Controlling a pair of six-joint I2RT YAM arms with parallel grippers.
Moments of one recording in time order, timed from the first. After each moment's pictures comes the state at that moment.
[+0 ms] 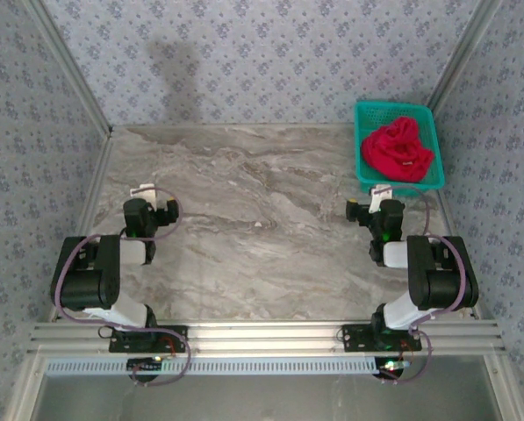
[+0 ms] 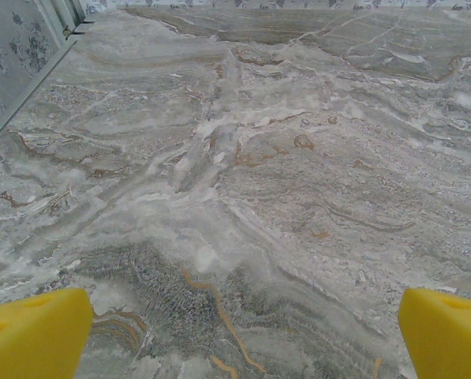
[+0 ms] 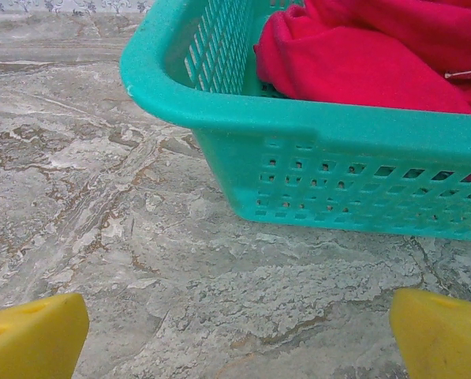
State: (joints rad) left arm 0.02 1.54 0.40 0.72 -0.06 -0.02; right arm -0.03 1.53 0.37 0.76 0.01 -0.04
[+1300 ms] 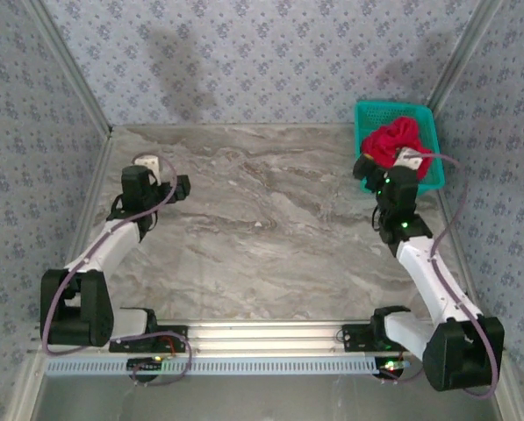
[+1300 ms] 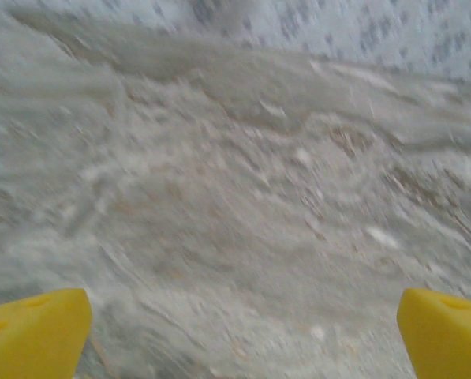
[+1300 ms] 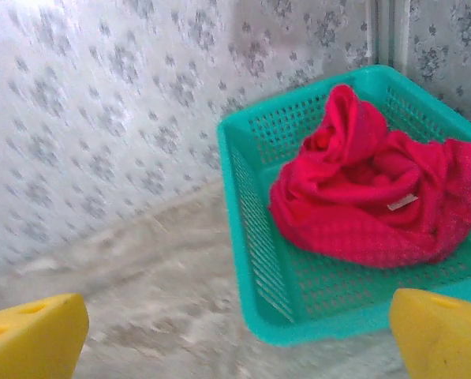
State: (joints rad) left arm -0.08 1.30 0.75 0.01 0.09 -0.21; right arm 0.08 1.07 0.78 0.01 0.23 0.43
